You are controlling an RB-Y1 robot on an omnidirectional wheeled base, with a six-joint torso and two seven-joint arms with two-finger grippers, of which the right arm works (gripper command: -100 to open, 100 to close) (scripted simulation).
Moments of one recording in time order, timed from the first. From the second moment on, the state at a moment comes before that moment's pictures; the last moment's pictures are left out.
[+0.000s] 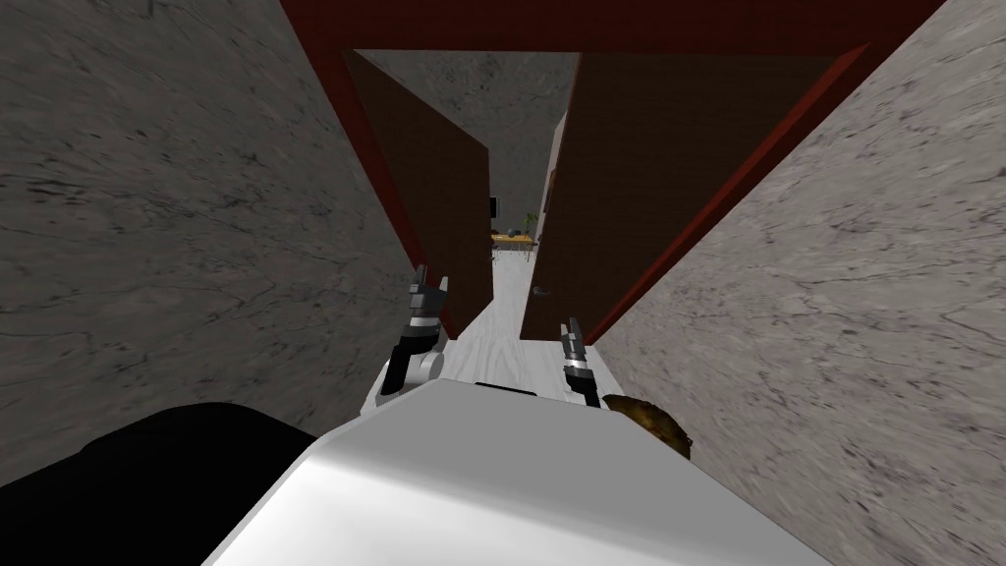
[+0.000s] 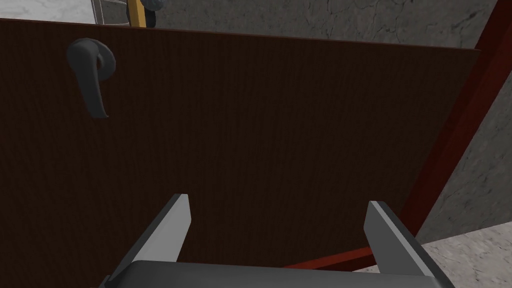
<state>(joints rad) 0.36 -0.07 0.07 -1.61 0.03 -0.69 -0.03</state>
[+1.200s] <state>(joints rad) 0.29 -0.07 0.09 -1.33 0.08 -0.72 -0.07</state>
